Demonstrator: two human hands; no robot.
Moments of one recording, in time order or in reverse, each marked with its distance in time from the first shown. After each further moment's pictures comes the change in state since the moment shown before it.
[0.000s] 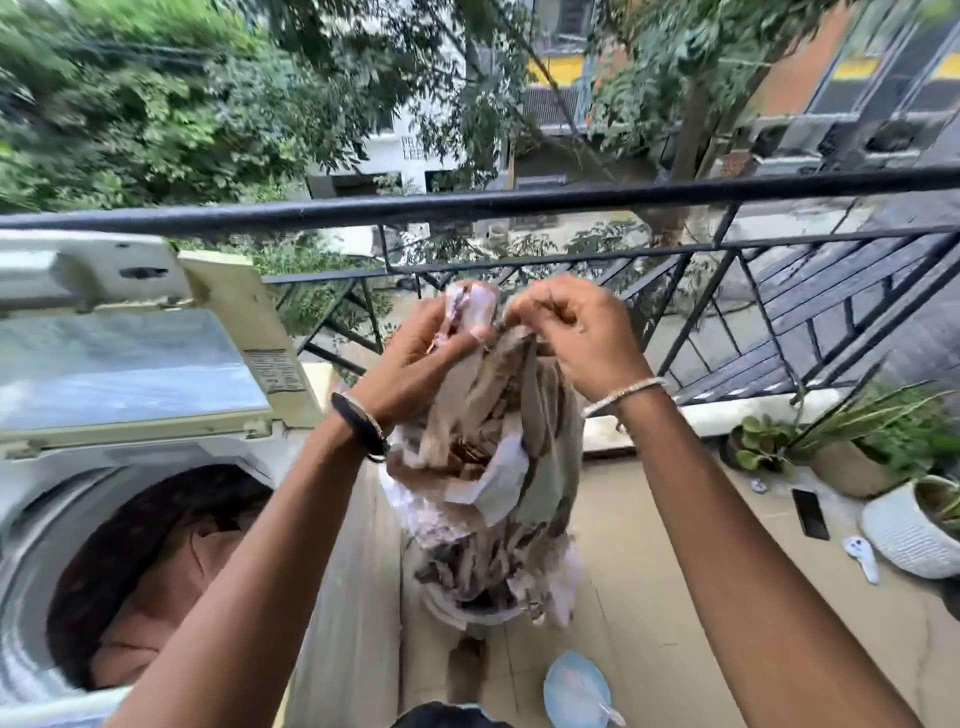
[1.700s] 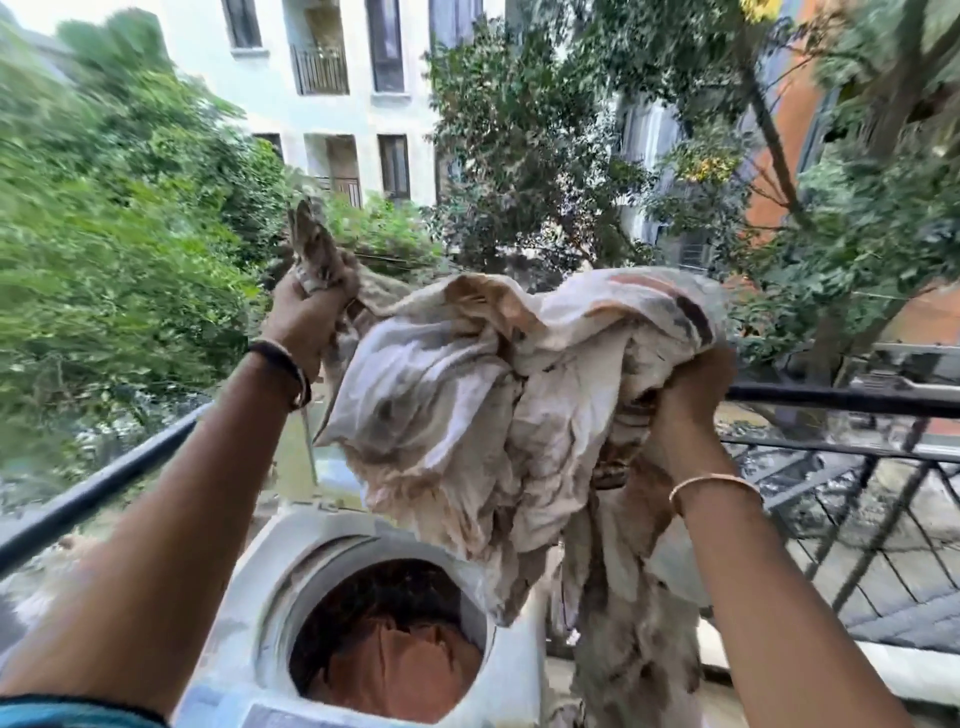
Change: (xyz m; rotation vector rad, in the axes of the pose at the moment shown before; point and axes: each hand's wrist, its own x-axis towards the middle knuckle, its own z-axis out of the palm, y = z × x) left_hand -0.185 0.095 -0.383 -0.188 0.848 0.181; right_hand 0.033 -0.229 0.116 0.305 0.584 0.343
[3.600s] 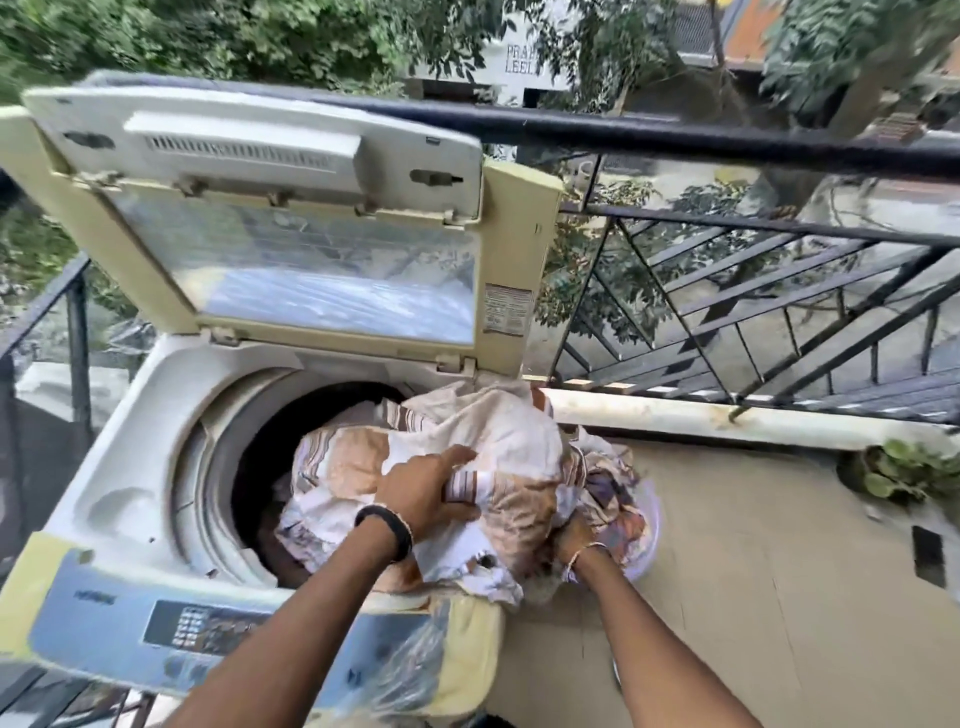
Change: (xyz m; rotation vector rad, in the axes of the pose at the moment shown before) left_hand -0.207 -0.344 0.068 1.183 -0.955 -0.305; right_hand -0.147 0.395 0.012 -0.827 -0.963 0.488
